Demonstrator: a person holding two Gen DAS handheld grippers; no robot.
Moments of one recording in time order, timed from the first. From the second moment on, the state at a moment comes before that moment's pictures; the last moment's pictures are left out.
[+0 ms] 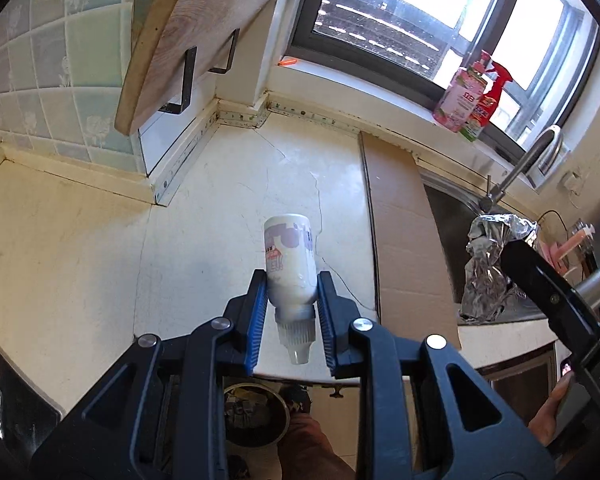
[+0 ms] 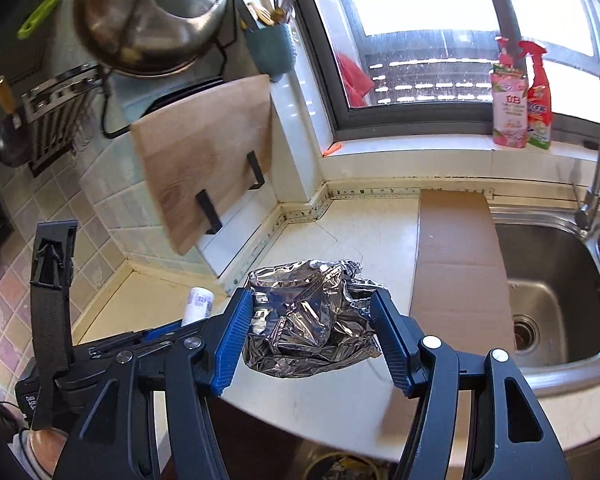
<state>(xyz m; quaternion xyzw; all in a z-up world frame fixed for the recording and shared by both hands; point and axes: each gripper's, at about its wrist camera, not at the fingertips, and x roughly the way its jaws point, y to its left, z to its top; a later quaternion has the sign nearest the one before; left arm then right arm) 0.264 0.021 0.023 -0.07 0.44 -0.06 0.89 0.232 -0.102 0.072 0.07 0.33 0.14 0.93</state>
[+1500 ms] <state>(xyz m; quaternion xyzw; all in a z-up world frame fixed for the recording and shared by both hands) 0.104 0.078 -0.496 -0.01 0.68 -0.04 0.73 0.040 -0.099 -0.474 0.08 0.61 0.10 0.78</state>
